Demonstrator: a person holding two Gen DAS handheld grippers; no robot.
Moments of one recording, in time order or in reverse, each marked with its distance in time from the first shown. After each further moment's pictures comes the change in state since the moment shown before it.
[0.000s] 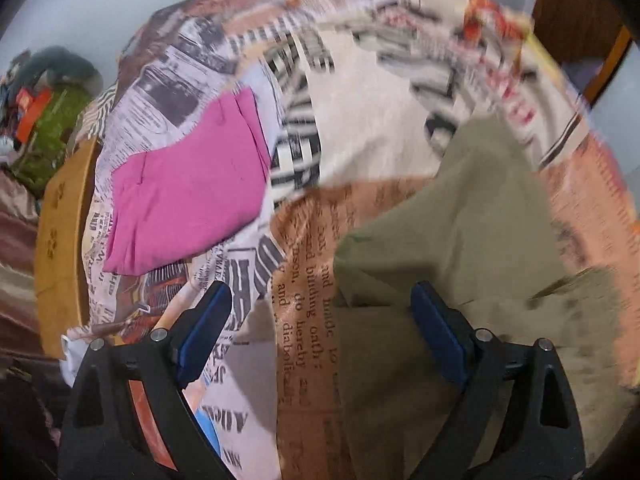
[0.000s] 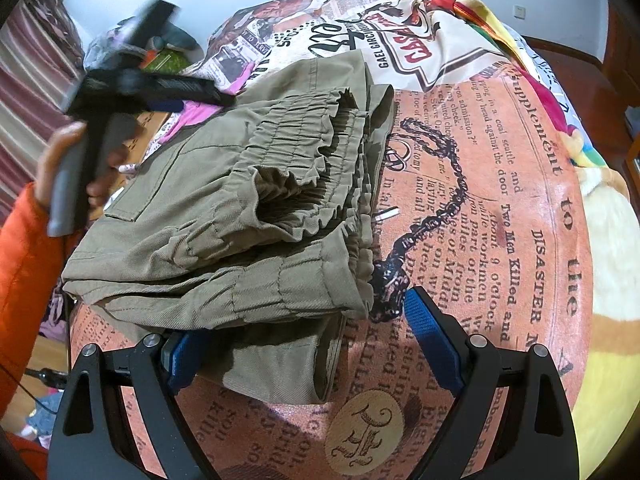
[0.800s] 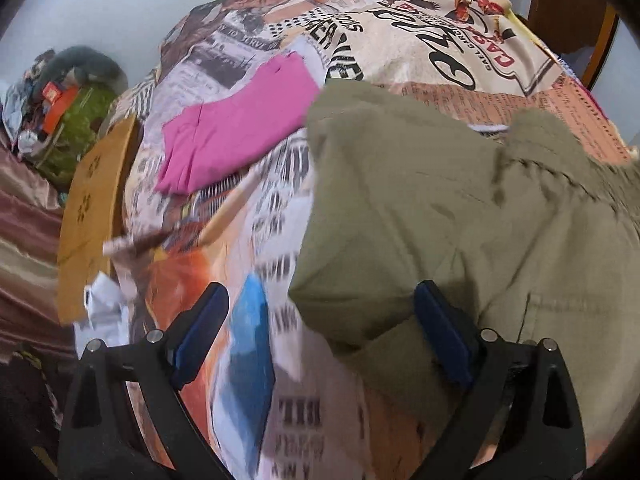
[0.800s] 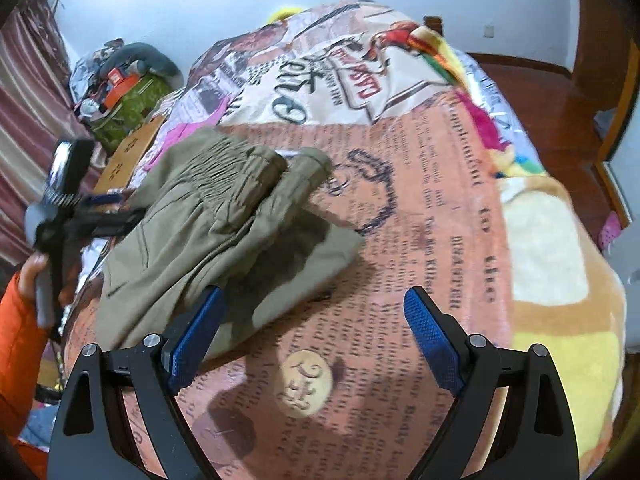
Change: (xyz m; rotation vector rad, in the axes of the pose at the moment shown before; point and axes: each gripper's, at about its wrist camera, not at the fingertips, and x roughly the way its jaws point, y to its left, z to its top) left arm -0.057 0.037 -0.126 -0.021 -0.062 0.026; right arm -0.058 -0.018 -0.007 0.027 -0.113 -0.109
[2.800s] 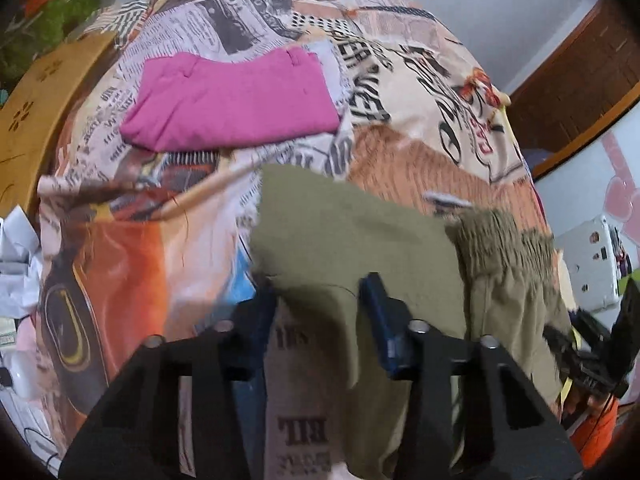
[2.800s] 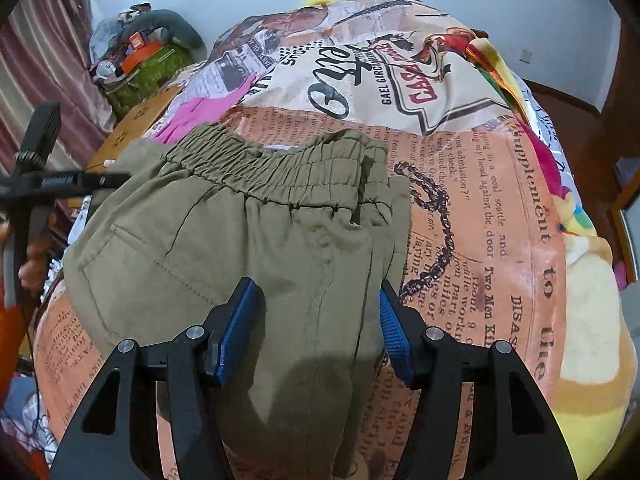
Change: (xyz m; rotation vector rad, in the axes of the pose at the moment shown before) left arm 0.022 0.086 0.011 -0.319 -0.022 -0.401; right arm 0.064 0.032 0.020 -0.160 0.043 0.021
